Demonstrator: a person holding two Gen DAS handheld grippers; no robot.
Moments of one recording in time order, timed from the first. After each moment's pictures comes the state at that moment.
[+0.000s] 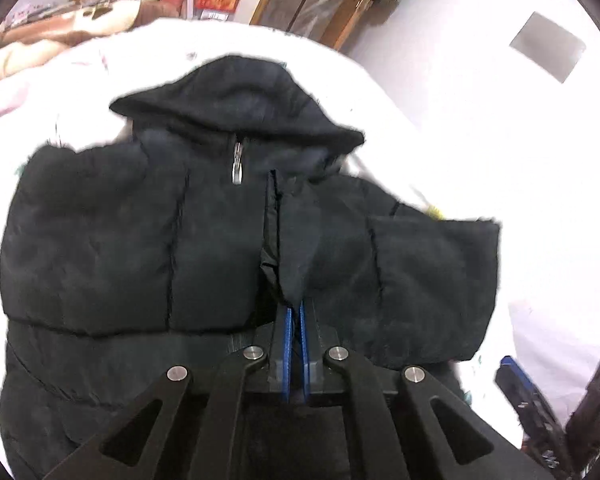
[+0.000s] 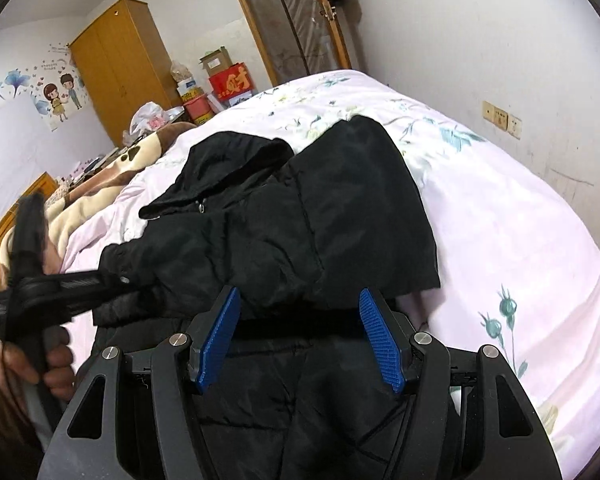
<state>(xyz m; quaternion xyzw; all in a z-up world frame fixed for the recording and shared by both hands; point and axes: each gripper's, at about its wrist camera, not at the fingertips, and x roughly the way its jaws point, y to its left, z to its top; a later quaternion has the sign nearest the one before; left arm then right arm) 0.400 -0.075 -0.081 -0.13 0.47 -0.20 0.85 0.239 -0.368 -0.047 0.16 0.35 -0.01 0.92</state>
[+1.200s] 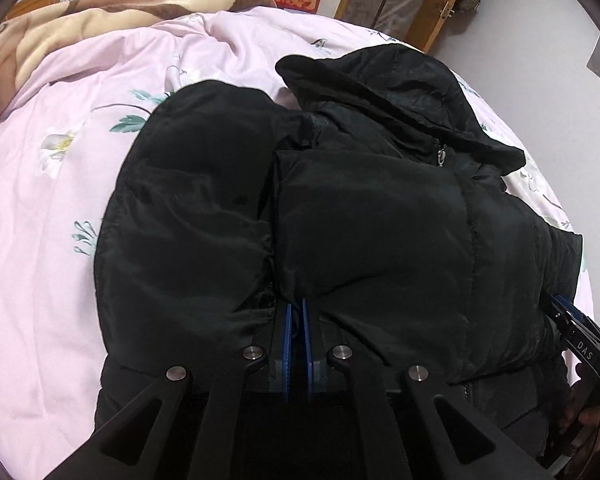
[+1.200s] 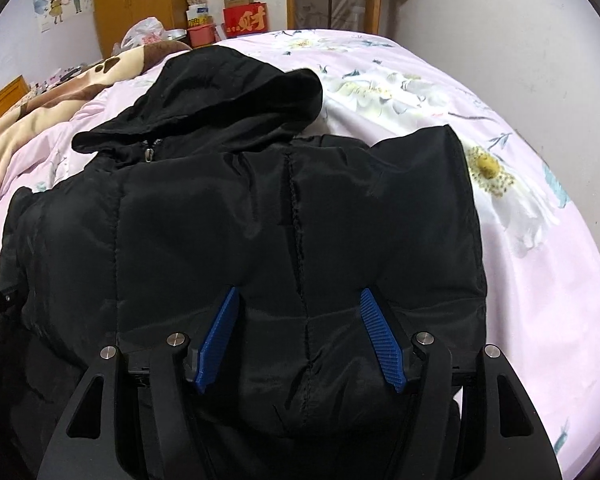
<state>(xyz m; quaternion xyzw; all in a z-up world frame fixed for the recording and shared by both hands) 0.440 0.045 -0.179 -0.12 0.50 -0.06 0.86 0.384 -0.322 -0.126 0.02 0.44 -0.03 0.90</state>
